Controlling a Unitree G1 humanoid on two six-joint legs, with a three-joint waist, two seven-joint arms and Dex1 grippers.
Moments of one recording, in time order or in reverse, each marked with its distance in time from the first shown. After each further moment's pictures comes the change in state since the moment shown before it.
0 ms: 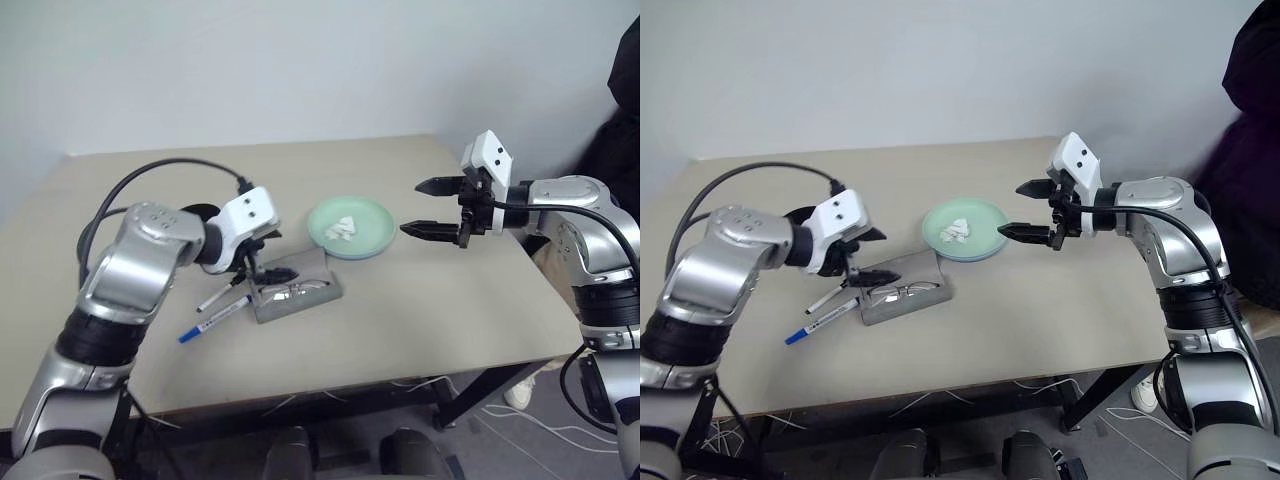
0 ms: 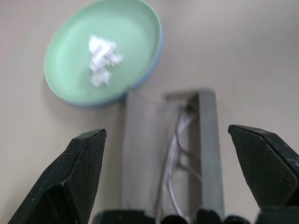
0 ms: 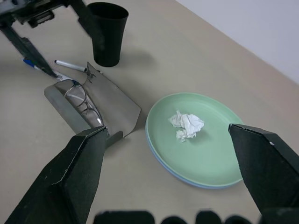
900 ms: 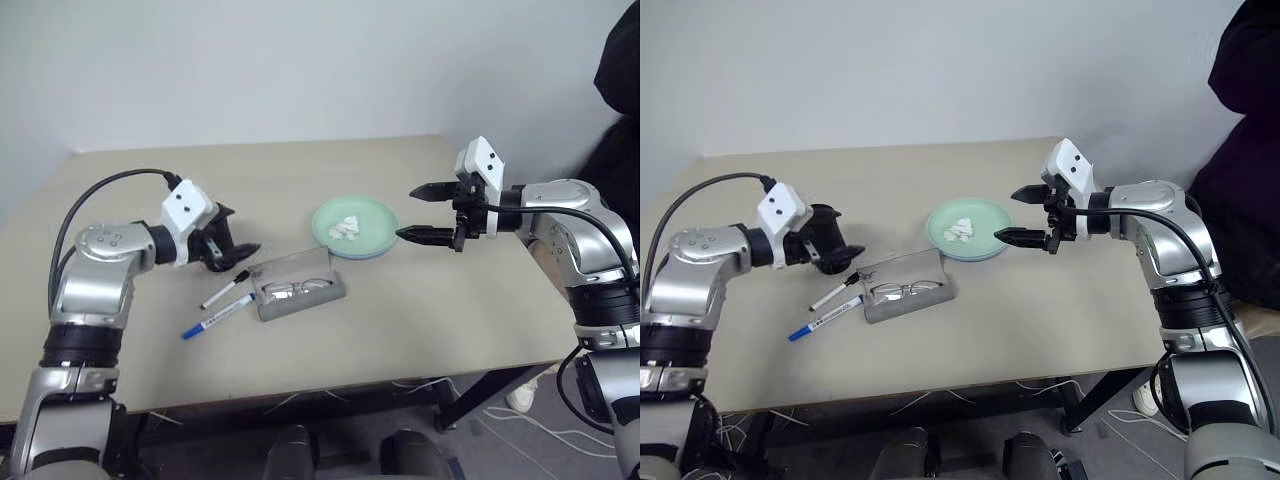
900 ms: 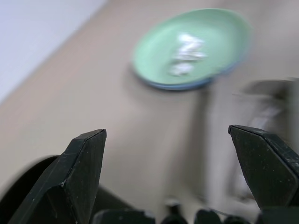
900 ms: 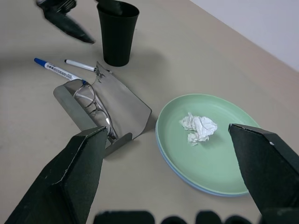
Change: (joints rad) left arm 0.007 -0.065 0.163 0.471 -0.026 -0.482 0.180; right arm -0.001 0.015 0.017 0.021 0.000 -0.007 0.010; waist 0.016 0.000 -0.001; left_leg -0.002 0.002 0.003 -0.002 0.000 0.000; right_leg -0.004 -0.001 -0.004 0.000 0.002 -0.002
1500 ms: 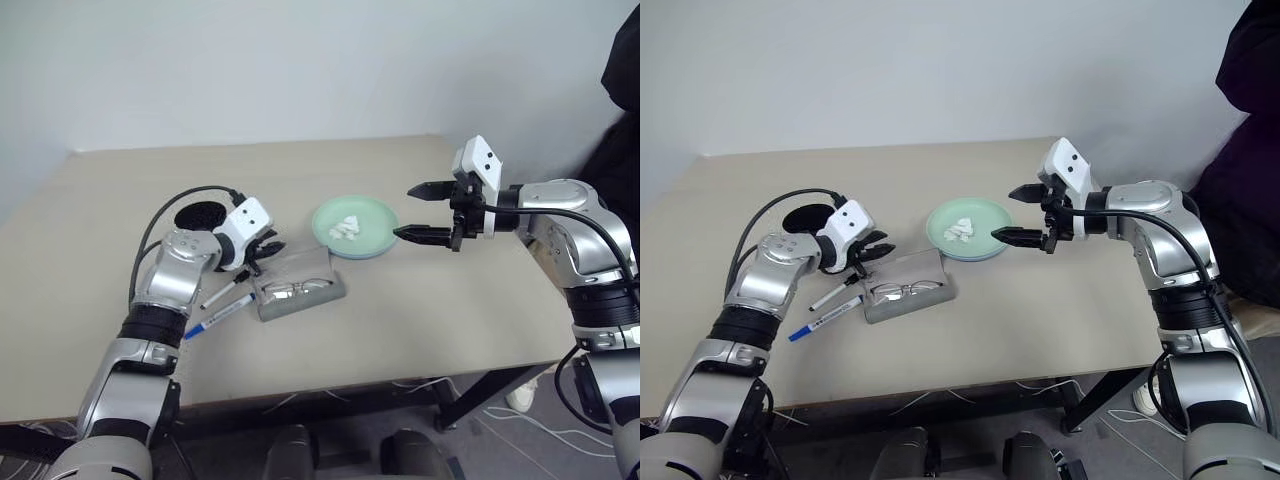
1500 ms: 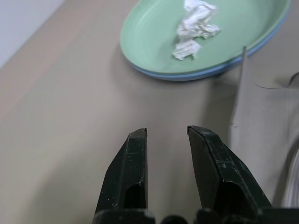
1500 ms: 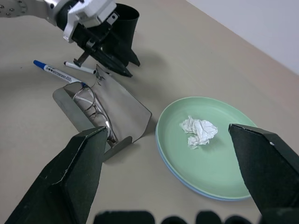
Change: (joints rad) left arm -0.113 -0.189 -0.183 0.210 0.192 -0.080 0.134; right arm 0.001 0.008 0.000 -0.020 0.001 0.011 -0.016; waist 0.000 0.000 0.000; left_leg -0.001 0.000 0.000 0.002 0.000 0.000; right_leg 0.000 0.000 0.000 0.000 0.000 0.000
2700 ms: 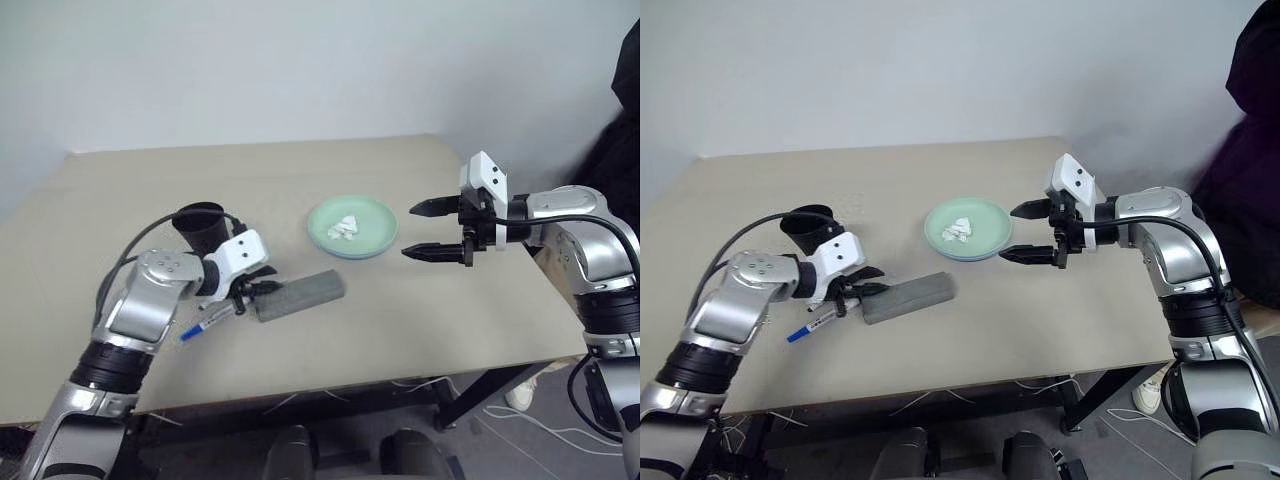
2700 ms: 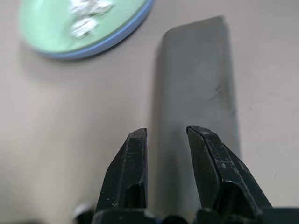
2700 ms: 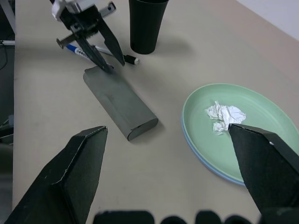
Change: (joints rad) left arm 0.257 0.197 0.032 -0.482 -0.088 0.258 -0.222; right arm 0.040 -0.049 0.005 -0.015 0.009 -0.019 0.140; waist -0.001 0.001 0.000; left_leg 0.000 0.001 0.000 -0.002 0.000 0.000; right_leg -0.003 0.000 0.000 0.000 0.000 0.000
